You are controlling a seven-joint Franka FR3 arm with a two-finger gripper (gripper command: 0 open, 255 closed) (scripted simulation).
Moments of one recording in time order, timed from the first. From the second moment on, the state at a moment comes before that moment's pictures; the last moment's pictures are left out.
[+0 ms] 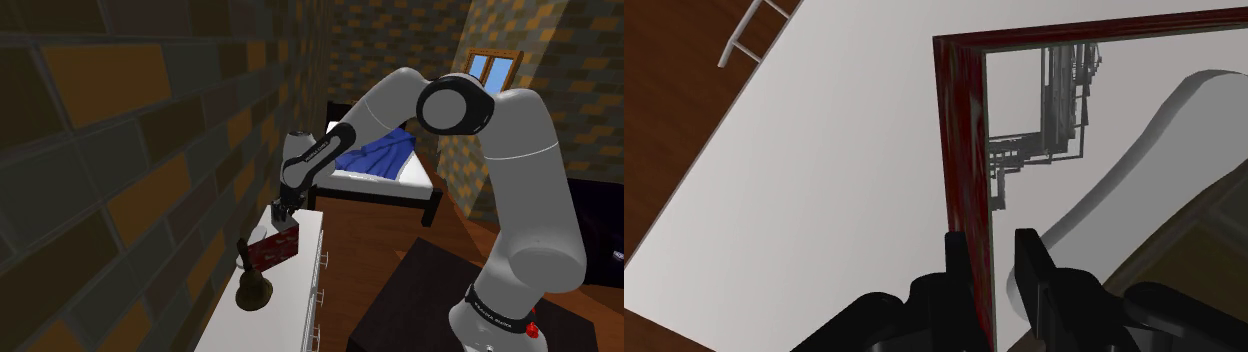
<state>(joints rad) 0.07 0.55 0.04 -1.90 0.06 2.56 0.32</state>
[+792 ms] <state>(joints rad) 0.07 0.46 0.04 -1.90 0.06 2.46 0.33</state>
